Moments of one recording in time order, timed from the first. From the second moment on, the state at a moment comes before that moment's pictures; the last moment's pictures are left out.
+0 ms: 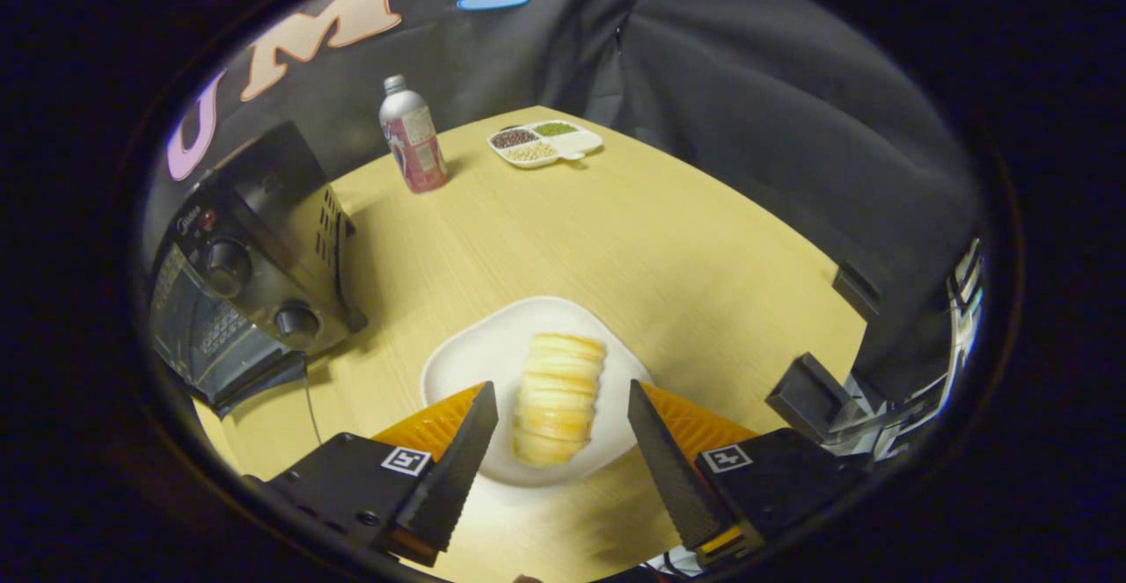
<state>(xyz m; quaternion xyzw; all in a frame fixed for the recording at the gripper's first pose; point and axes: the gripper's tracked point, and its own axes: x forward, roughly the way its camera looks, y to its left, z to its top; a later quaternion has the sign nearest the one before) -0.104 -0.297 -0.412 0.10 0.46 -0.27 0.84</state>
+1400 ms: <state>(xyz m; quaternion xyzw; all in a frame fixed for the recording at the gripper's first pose) -0.062 -0.205 -0.356 0.17 0.35 -0.21 0.90</state>
